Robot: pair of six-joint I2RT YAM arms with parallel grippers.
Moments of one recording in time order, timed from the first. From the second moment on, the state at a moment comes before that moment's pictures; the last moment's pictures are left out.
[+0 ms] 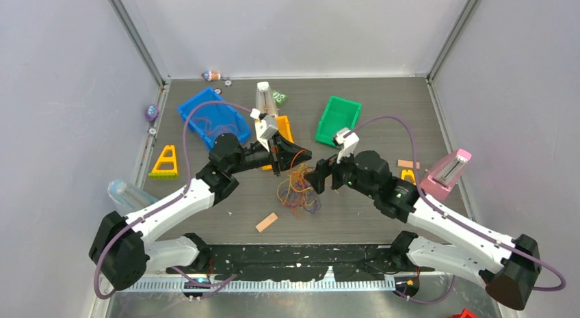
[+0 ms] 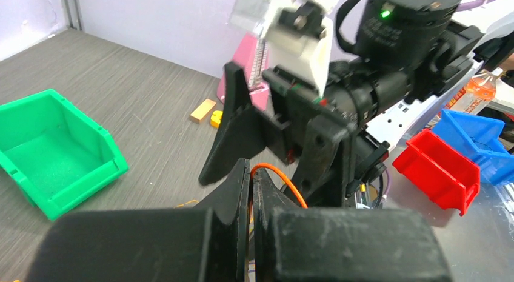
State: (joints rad) left arm -0.70 1.17 0.74 0.57 0.65 -0.34; right arm 0.83 0.87 0.69 -0.15 0.07 0.29
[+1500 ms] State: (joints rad) left arm -0.20 0.96 1.26 -0.09 0.31 -0.27; right arm 0.60 0.83 0.40 -0.28 0.37 0.62
